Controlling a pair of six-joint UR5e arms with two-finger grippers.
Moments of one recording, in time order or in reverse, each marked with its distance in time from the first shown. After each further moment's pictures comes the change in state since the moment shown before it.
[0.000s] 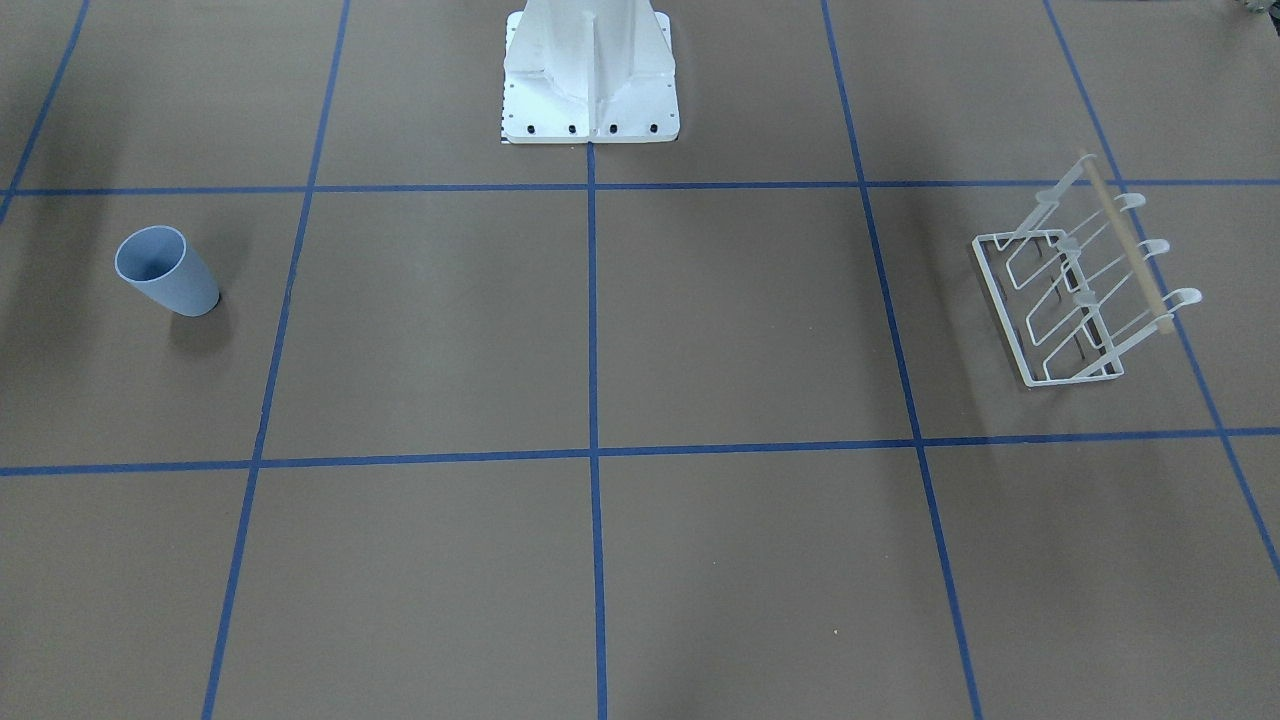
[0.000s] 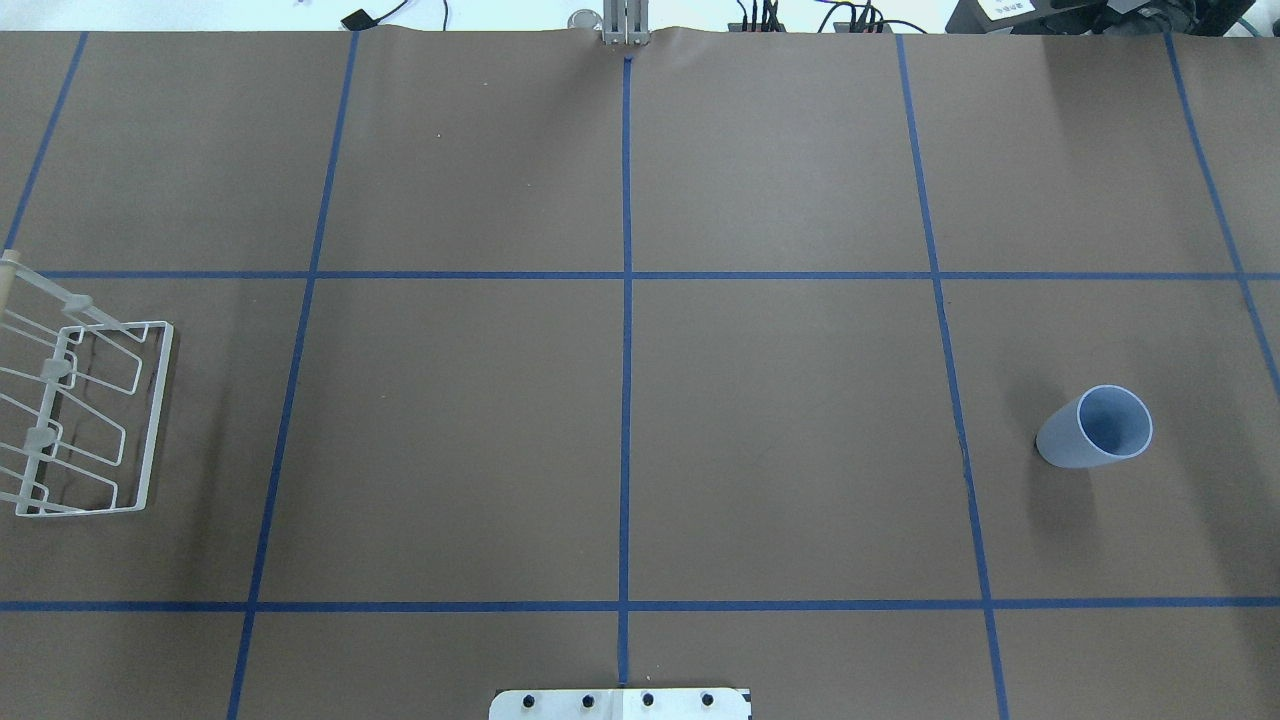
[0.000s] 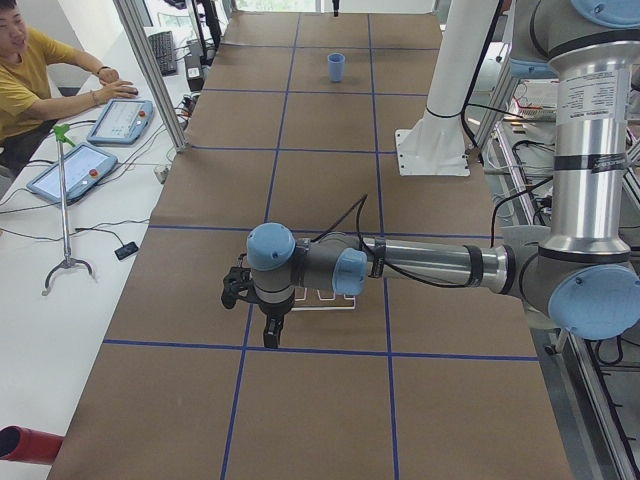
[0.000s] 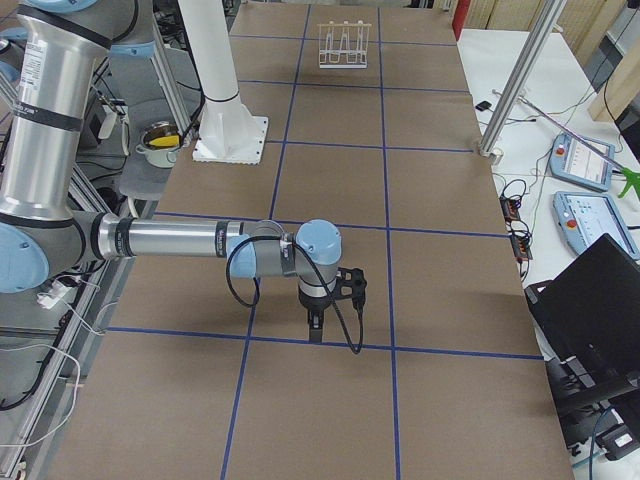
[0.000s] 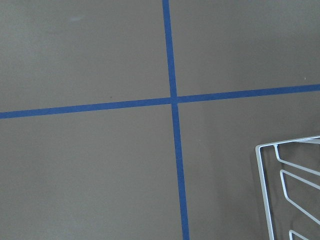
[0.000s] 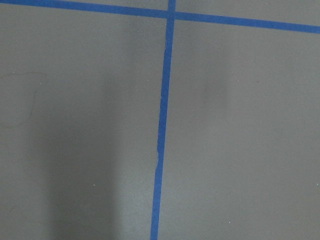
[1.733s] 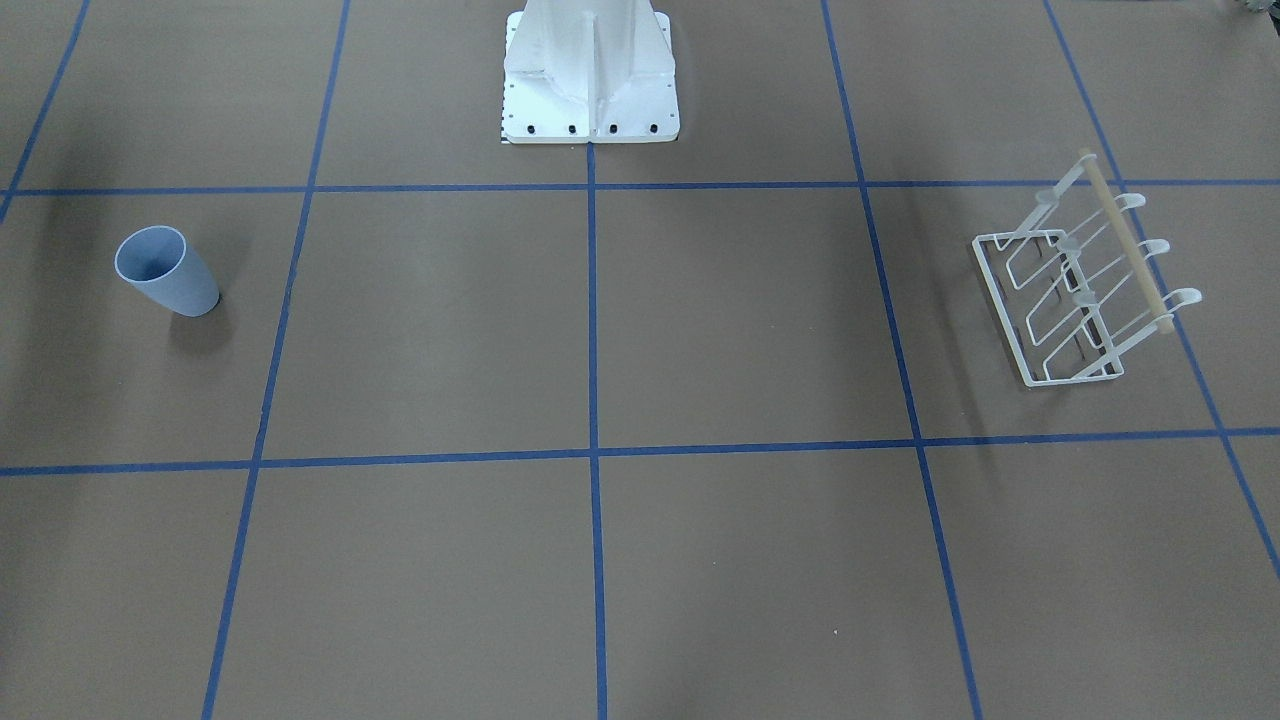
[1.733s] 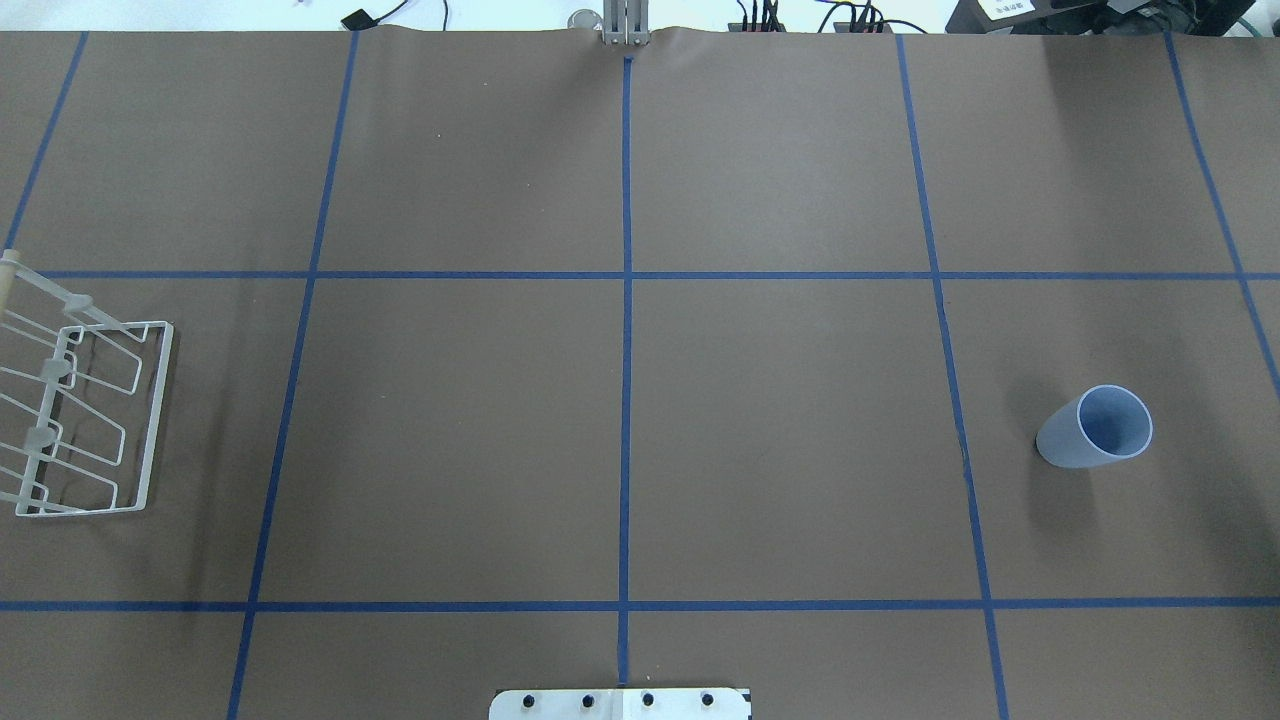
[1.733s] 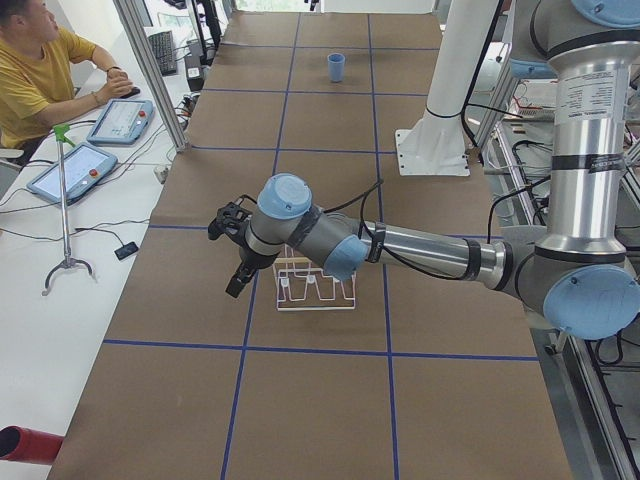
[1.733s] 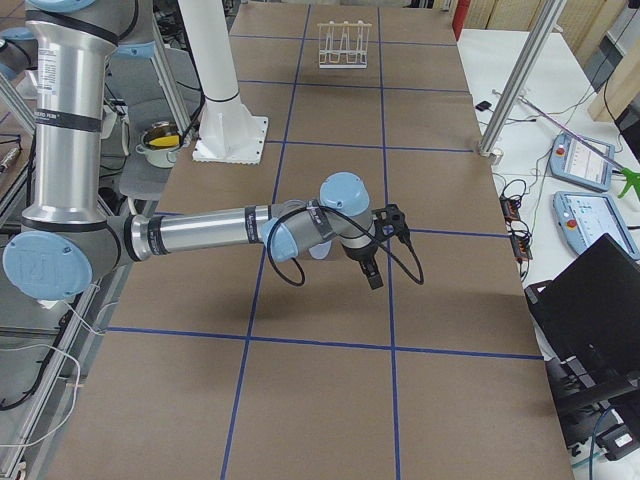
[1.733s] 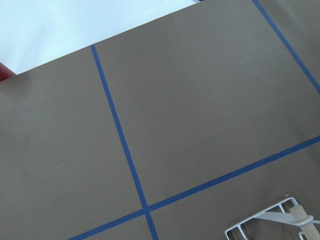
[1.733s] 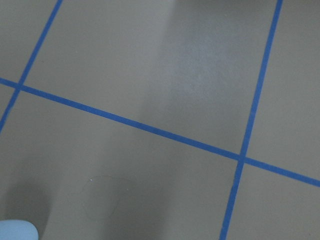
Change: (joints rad) left arm -0.002 -0.019 -0.085 -0.392 0.042 -0.043; right arm -0.010 0.167 0.002 0.324 0.105 0.060
